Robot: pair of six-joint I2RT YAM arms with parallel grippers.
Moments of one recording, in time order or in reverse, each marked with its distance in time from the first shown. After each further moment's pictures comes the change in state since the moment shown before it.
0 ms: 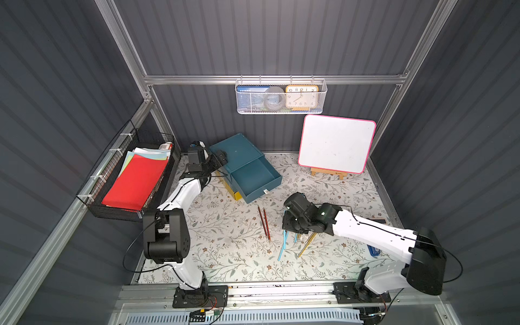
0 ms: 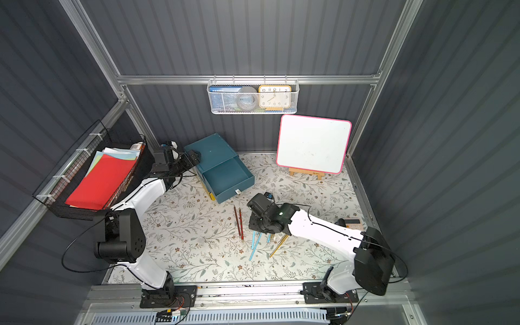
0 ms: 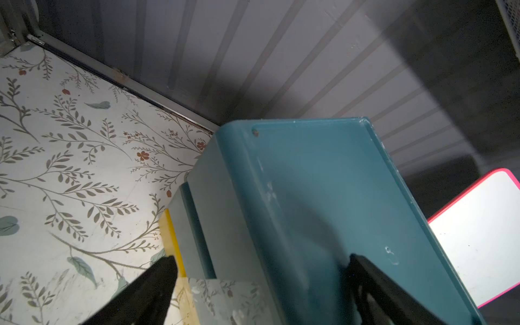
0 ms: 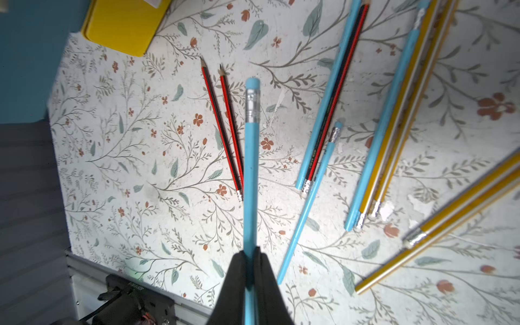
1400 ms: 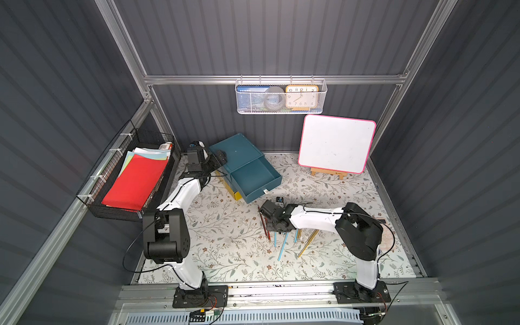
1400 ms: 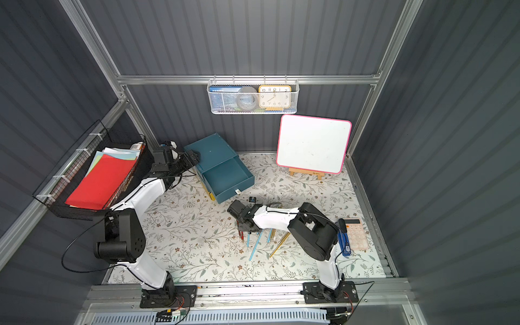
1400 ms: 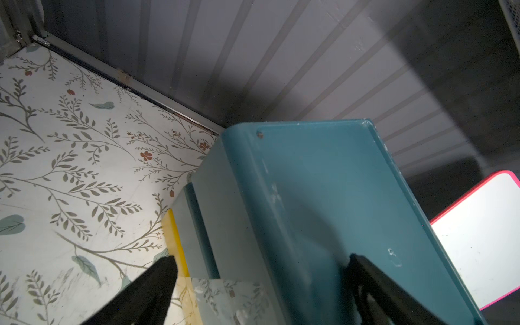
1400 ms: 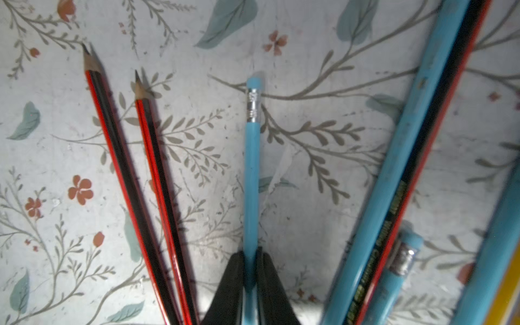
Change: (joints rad) left arm 0.006 0.000 0.003 -0.008 -0.003 0.000; right arm 0.042 0.563 0.168 0.148 0.192 -0.076
